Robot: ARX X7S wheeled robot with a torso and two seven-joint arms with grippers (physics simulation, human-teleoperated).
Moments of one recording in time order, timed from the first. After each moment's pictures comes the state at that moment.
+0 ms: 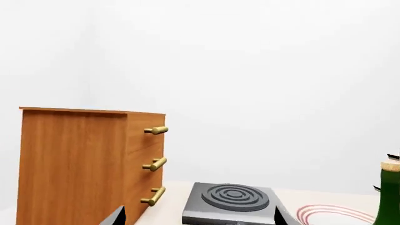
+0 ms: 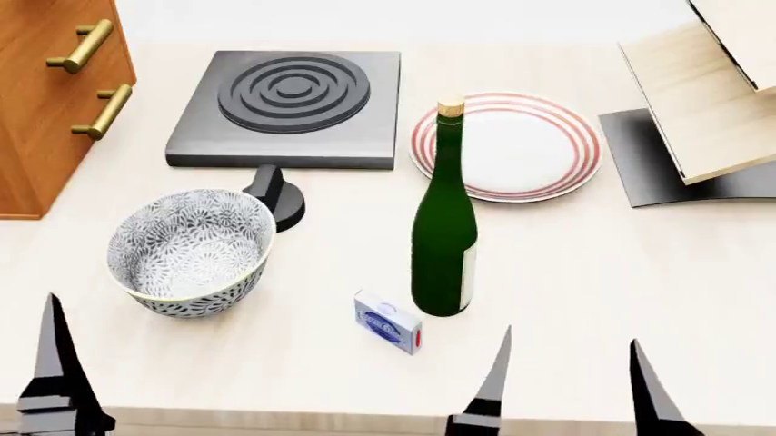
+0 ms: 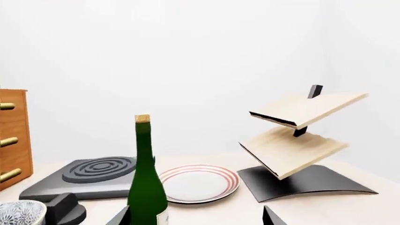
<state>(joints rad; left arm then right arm) 0.04 -0.12 -0.01 0.58 -0.12 -0.16 -0.17 0.00 0.11 -0.04 -0.41 0.11 0.12 0.16</state>
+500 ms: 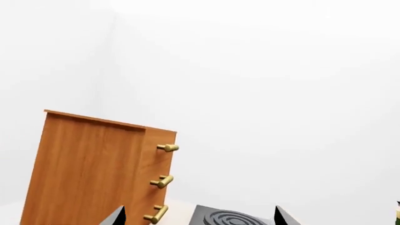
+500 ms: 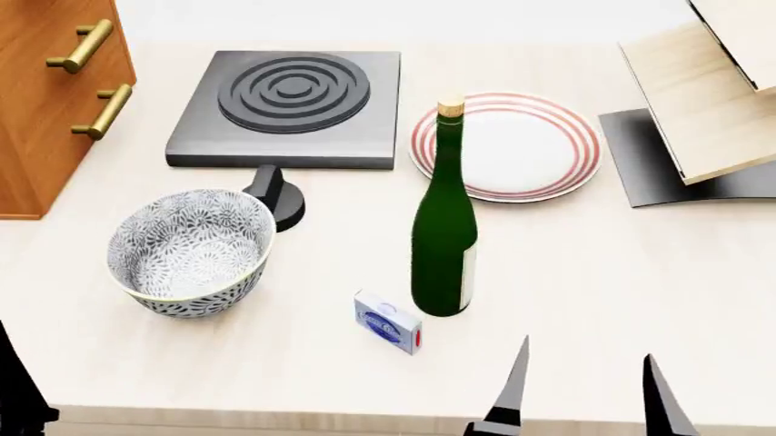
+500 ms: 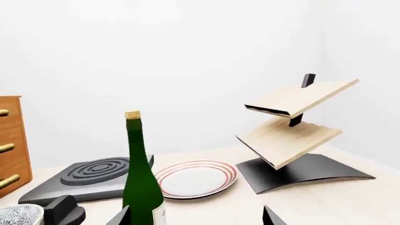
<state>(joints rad) 0.07 -0.13 -0.08 0.56 -0.26 -0.02 -0.17 -0.02 0.13 -0.02 -0.37 0.18 0.07 0.17</state>
